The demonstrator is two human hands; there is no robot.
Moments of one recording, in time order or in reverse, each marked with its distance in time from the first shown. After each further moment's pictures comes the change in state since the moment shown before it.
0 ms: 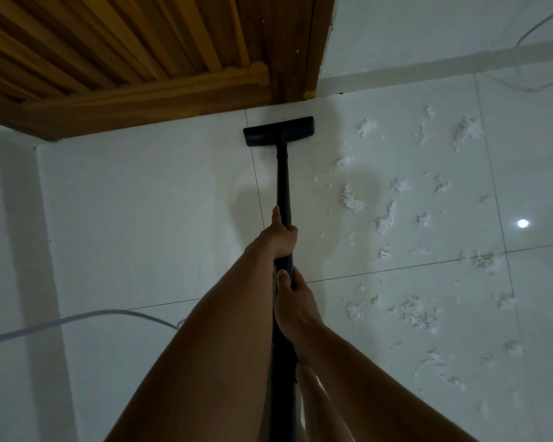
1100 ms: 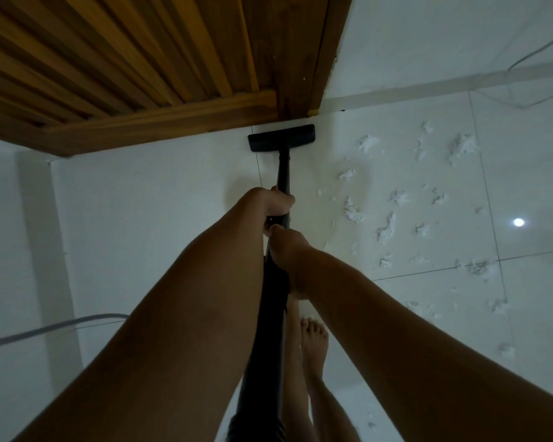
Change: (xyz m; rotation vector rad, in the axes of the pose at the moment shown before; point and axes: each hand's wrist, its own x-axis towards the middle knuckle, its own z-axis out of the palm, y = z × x) left_hand 0.015 0.071 -0.118 -0.080 -0.149 -0.103; right_hand -0.029 -0.154 0.025 0.136 -0.114 0.235
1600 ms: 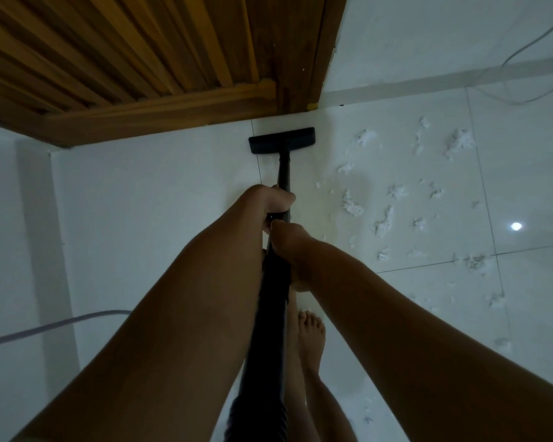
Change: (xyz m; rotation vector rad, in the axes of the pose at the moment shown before) left_hand 0.002 -0.019 0.020 0.028 0.024 -0.002; right_hand -0.002 0.028 -0.008 0.015 -0.058 0.033
